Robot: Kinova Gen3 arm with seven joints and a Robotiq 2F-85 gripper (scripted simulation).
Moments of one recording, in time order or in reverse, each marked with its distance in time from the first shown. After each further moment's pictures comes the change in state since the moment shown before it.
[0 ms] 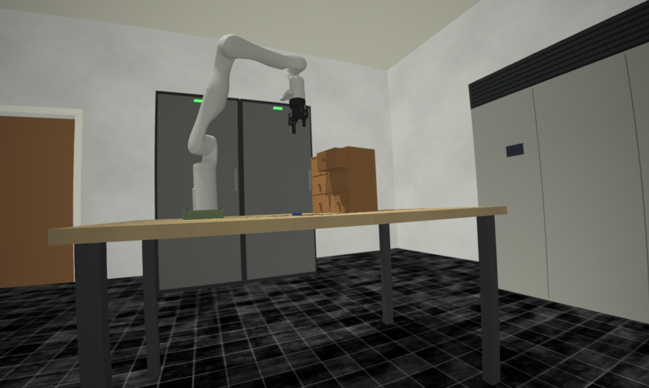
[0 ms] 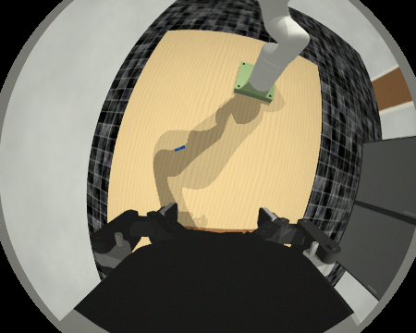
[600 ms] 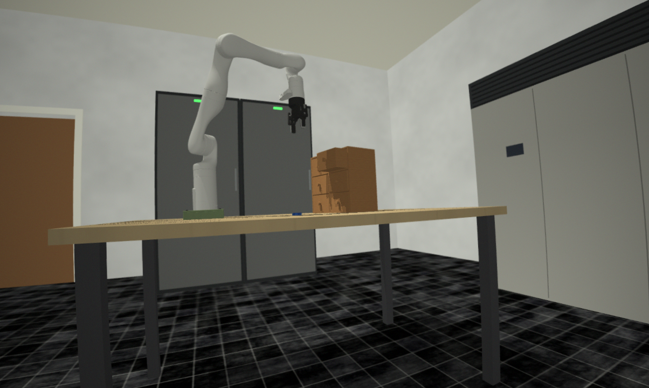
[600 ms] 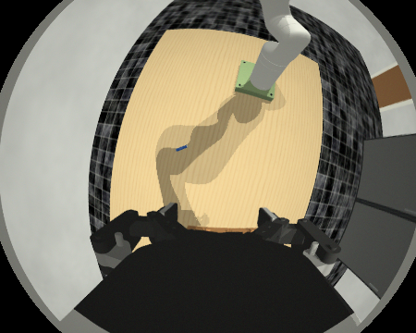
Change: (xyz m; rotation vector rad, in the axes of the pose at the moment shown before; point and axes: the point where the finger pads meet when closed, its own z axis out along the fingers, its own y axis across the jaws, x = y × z) arm 0.003 -0.005 -0.001 0.007 -0.016 0.012
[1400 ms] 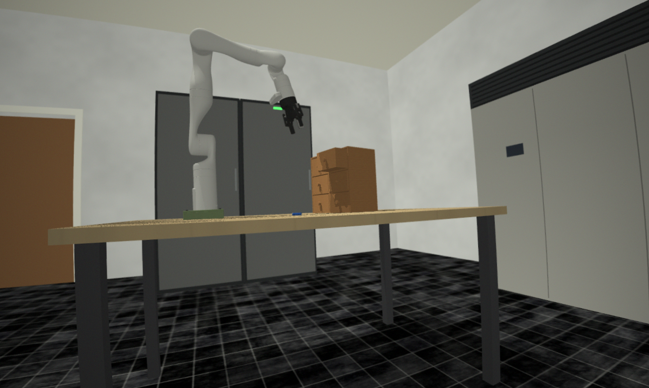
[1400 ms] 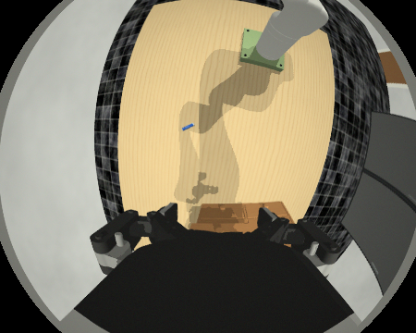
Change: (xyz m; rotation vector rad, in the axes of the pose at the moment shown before) arm 0.019 -0.023 0.010 0.033 -0.269 0.068
